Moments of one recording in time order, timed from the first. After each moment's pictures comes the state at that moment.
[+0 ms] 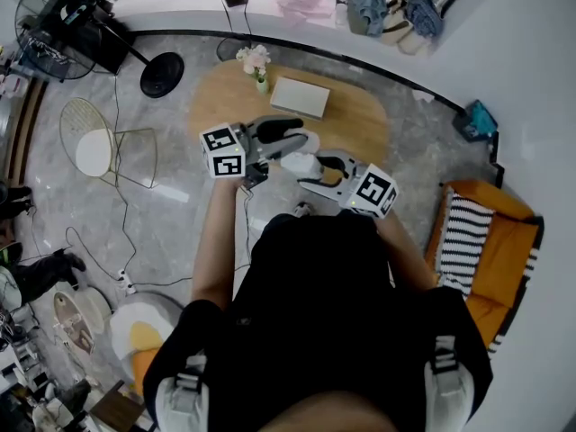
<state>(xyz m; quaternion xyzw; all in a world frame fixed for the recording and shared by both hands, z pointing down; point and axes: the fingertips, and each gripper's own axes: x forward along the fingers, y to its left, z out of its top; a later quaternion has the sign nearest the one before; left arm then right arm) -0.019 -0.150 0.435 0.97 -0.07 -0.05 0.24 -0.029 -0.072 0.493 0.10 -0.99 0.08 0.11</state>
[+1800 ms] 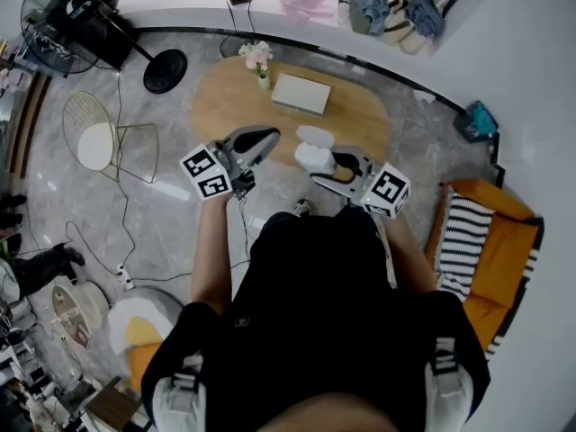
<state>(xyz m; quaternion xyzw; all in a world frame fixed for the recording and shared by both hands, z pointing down) -0.074 -0.121 0.433 0.96 -0.18 -0.08 0.19 0.001 -0.060 0.480 0.12 -0.98 0.10 0.08</state>
